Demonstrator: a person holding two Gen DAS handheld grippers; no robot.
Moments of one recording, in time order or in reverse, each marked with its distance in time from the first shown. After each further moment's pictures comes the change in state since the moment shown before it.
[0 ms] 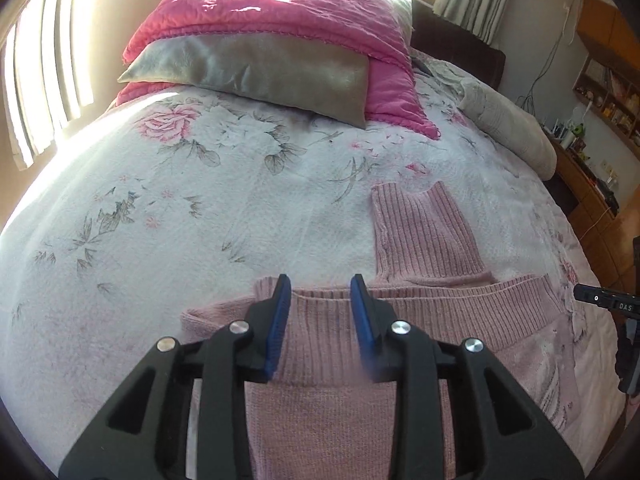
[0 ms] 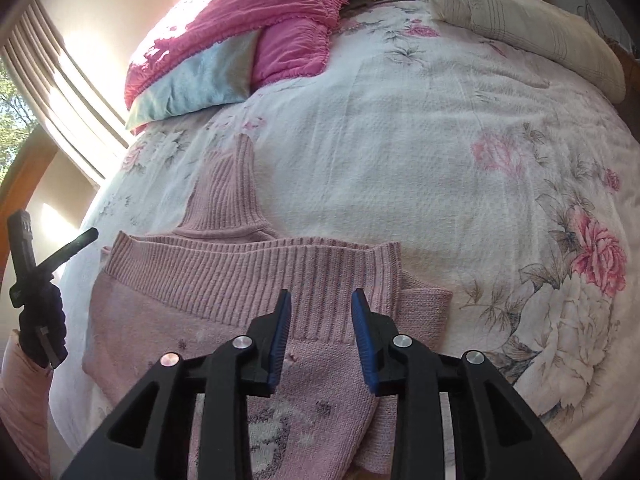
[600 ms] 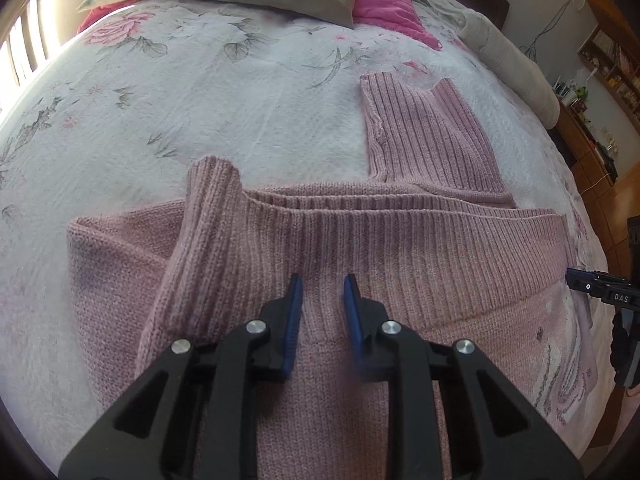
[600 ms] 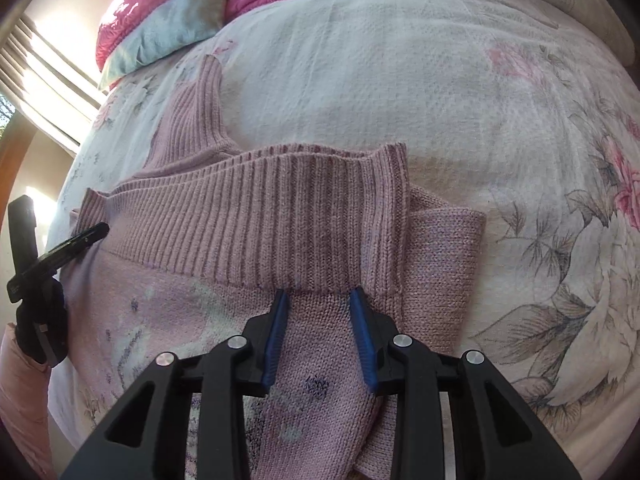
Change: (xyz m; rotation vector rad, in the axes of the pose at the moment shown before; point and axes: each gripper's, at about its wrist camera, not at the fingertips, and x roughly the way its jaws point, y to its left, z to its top) left arm 0.072 -0.003 -0.042 -0.019 0.230 -0.025; right arm 0.061 -0.013 -0.028 0.041 0.190 -0.039
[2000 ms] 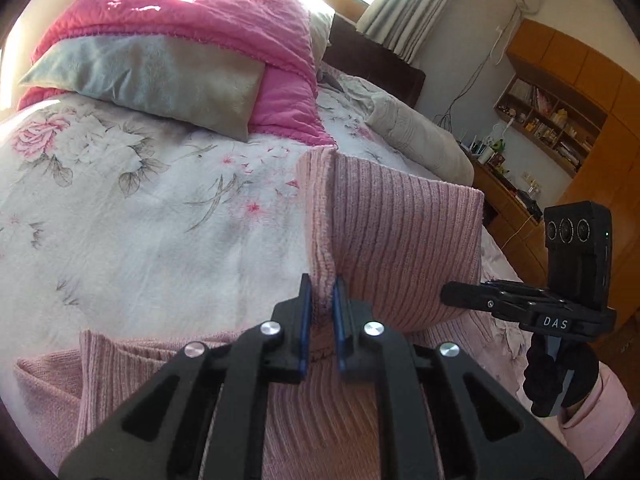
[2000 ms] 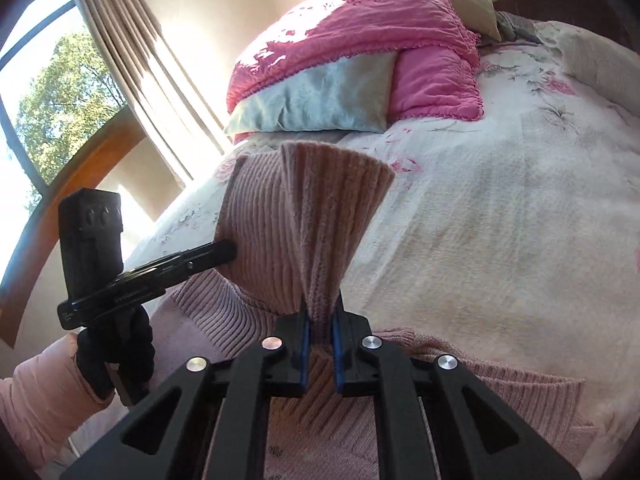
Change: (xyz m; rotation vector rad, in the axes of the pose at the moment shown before) left arm -0.039 -0.051 0.034 0.107 -0.351 -0.302; right arm -0.022 0.113 0.047 -0.282 -0.338 0.324
